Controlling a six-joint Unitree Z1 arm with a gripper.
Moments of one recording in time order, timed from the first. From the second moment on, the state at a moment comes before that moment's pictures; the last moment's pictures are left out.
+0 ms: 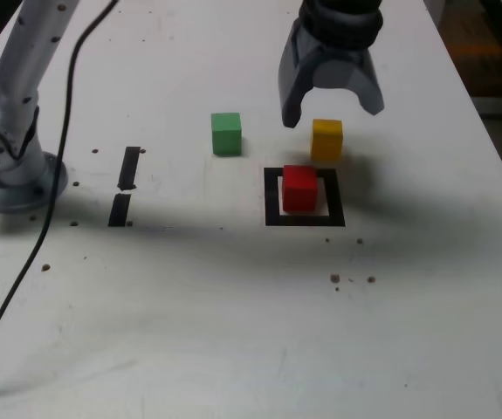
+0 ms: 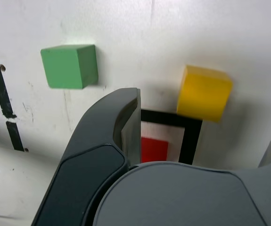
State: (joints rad) arm 0.01 2.16 -1.86 1.48 0.12 0.00
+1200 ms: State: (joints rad) arm 0.05 2.29 -1.88 1.35 0.08 0.05
